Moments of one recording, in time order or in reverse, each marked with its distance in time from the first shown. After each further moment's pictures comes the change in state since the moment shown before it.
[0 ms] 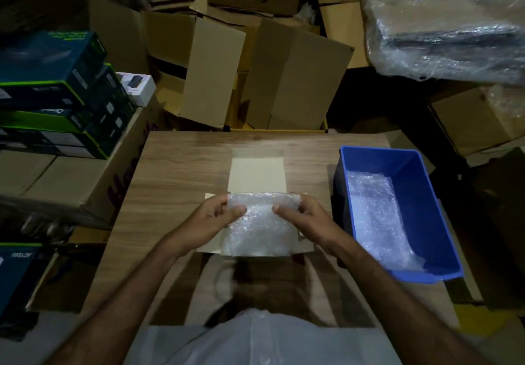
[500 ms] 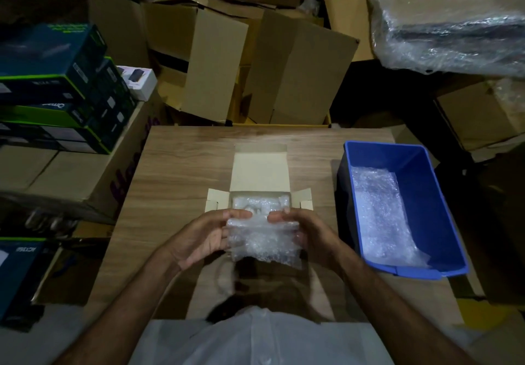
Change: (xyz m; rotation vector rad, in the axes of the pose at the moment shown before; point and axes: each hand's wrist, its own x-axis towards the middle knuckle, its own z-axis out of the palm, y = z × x) left_hand -0.009 -0.046 -0.012 -0.622 -0.170 -0.251; right_hand -0.009 0.030 0.015 0.354 -0.024 0.242
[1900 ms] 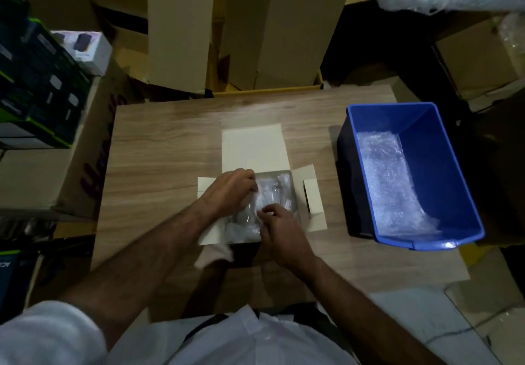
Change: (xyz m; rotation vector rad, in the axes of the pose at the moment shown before) left_hand 0.154 -0.009 -0.049 1.811 -0.003 0.495; right_hand 0.058 0.099 0.026 -1.233 0.324 -0.324
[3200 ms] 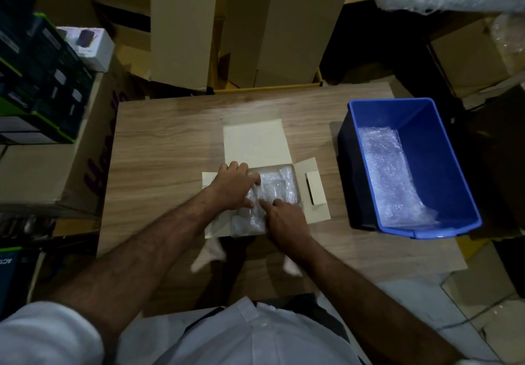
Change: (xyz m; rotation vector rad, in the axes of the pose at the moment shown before) left_hand -0.013 0.014 -0.017 0.266 -0.242 -0.126; right_hand 0.014 -0.003 0.010 -0.406 -0.101 0.017
